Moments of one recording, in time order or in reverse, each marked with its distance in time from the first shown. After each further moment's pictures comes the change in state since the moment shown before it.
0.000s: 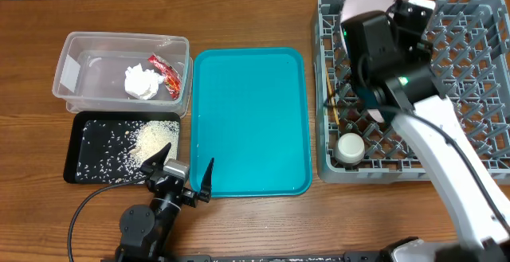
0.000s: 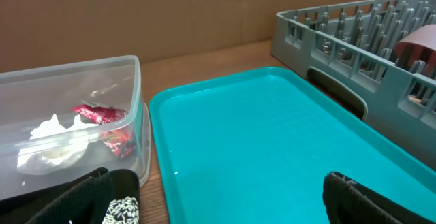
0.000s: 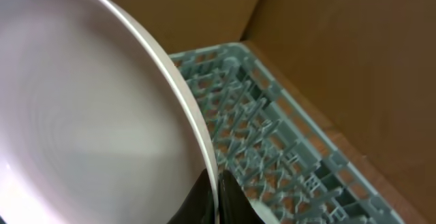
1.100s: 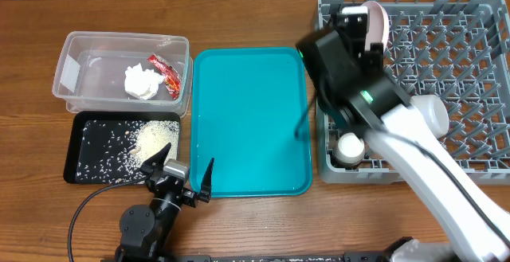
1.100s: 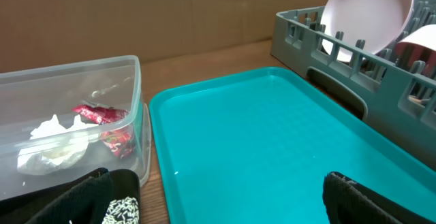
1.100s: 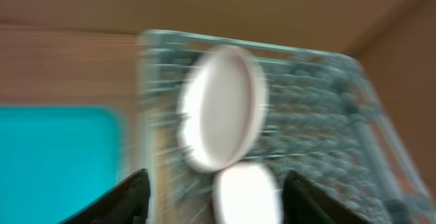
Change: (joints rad) left arm 0.000 0.000 0.000 0.000 0.000 0.000; right arm 0.256 -0.098 0.004 -0.061 -0.273 -0.132
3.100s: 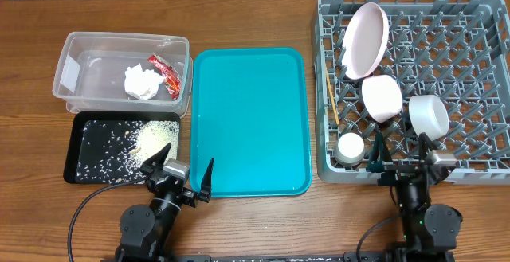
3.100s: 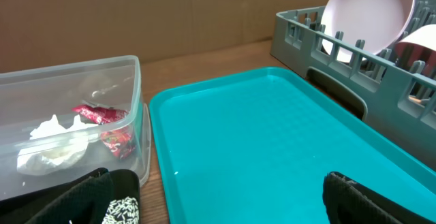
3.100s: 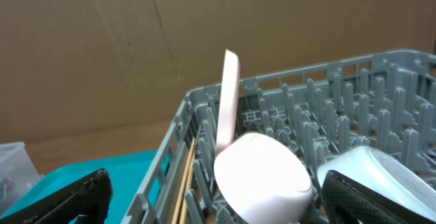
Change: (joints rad) left arm 0.000 0.000 0.000 0.000 0.000 0.000; right arm -0.626 -1.439 -1.477 0.900 -0.774 -0.108
